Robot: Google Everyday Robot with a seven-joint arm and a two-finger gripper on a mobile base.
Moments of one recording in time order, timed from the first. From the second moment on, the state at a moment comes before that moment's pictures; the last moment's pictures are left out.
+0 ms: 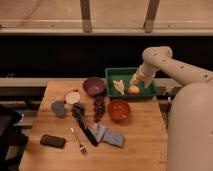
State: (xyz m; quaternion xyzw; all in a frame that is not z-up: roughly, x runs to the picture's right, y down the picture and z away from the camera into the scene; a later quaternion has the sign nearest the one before) arm 0.221 -0.028 0.861 -0.20 0.13 0.73 0.64
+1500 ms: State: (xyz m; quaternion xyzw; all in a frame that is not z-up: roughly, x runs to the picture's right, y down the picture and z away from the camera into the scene) arm 0.210 -0.008 0.910 -0.18 0.15 0.72 0.66
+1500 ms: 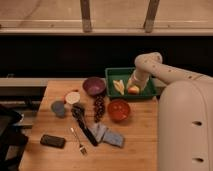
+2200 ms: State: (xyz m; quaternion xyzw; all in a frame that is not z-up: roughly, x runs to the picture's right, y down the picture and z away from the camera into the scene) arm 0.226 0.002 0.942 -0.19 0.18 0.72 0.65
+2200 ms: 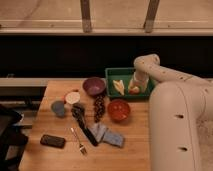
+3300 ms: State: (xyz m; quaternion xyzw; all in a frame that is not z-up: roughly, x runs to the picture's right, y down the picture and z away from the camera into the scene) arm 0.209 0.014 0.961 -0.25 0.14 0.74 0.61
